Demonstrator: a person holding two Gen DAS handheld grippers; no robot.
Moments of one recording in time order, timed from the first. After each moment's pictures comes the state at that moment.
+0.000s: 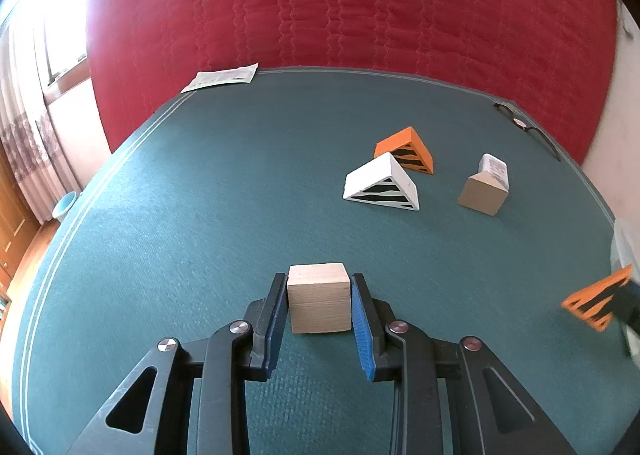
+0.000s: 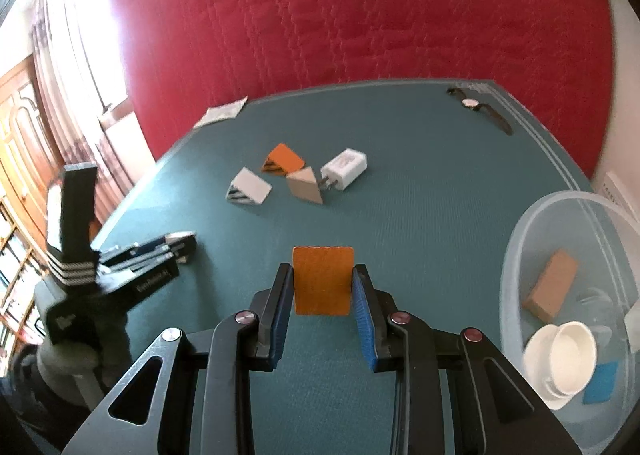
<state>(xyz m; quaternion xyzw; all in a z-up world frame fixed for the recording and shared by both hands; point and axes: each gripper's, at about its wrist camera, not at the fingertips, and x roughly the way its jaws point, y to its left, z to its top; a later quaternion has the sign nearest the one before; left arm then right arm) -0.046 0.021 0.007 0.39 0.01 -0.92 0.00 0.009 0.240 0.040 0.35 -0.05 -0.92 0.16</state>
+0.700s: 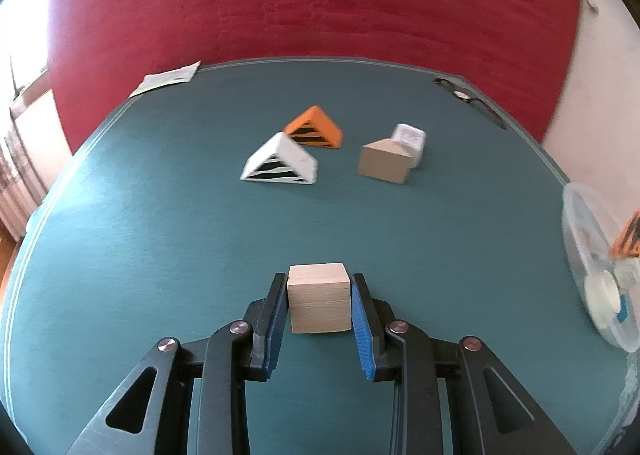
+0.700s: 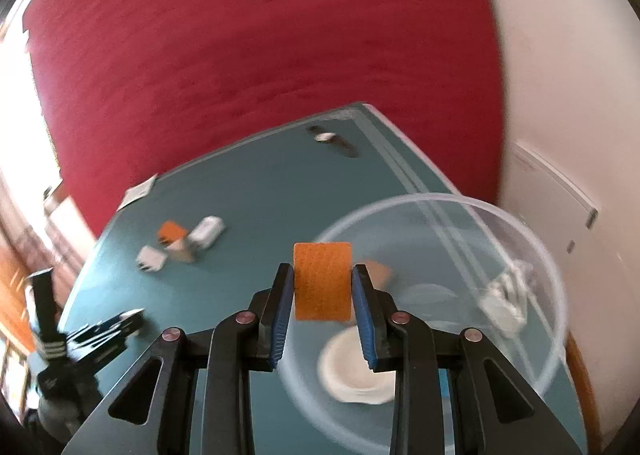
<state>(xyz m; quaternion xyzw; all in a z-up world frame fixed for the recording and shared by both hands) -0.032 0.078 0.011 0.41 -0.01 -0.91 -0.07 0.037 0.379 0.067 0.31 -0.14 -0.94 0.00</state>
